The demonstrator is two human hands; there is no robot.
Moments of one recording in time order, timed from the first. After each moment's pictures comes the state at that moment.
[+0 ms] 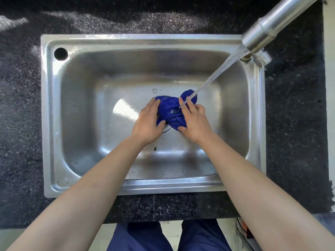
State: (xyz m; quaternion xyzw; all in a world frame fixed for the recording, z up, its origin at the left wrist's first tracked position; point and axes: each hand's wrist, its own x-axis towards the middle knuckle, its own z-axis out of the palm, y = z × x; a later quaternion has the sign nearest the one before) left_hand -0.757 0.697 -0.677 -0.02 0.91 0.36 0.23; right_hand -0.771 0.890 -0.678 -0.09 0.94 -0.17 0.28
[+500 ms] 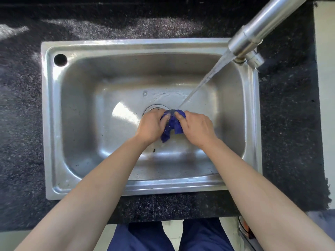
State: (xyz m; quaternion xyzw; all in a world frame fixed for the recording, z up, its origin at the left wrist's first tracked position) left_hand -0.765 0.718 -0.662 -0.01 0.91 0.36 0.20; right_hand -0.768 0.890 -0.637 -0.04 0.96 -0.15 0.24
